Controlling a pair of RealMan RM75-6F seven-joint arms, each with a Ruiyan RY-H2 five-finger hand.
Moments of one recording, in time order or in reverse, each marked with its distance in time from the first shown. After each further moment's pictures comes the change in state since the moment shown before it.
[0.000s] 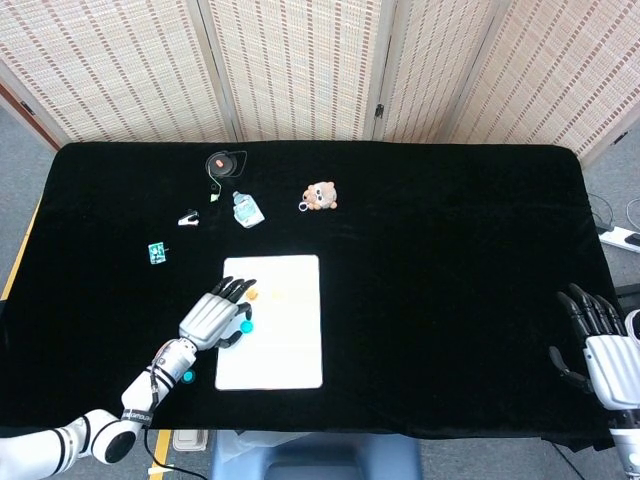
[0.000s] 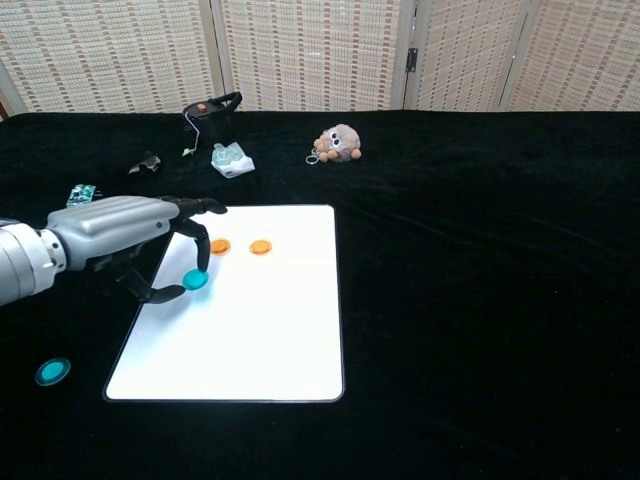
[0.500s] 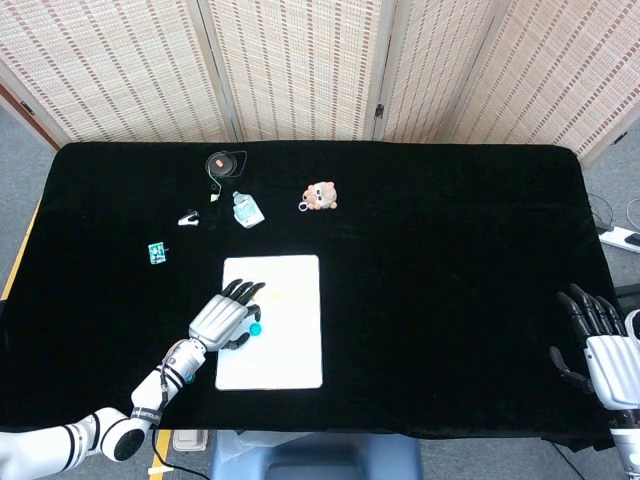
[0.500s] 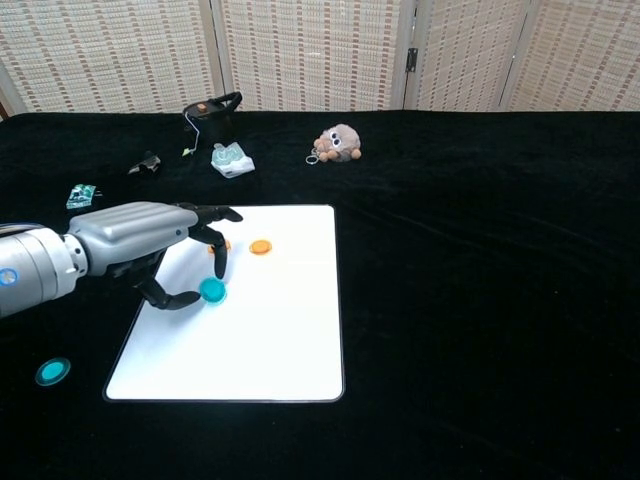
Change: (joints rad) left arm -0.027 -0.024 0.007 -0.005 -0.033 -0.012 0.044; right arm -0.001 0.000 0.000 0.001 0.006 -0.005 0.000
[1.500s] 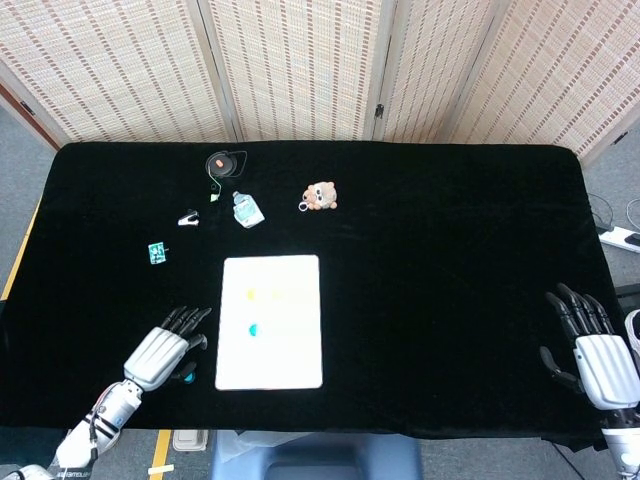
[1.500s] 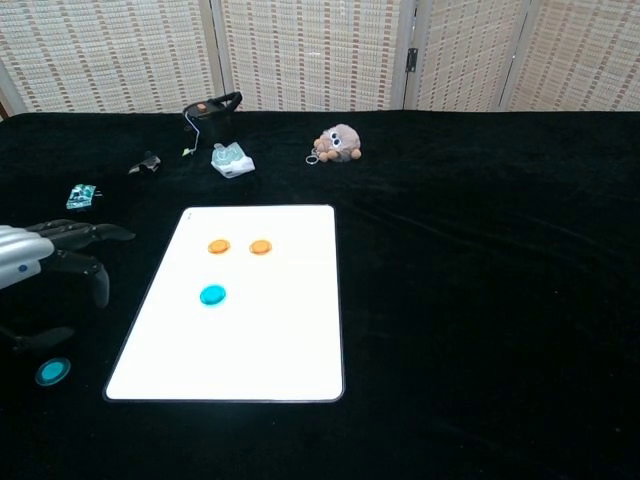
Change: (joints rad) left arm 0.231 0.191 0.214 -0.057 0.244 0.304 -0.126; right arm 0.009 0.002 -0.005 -0.029 -0.031 0.007 -0.028
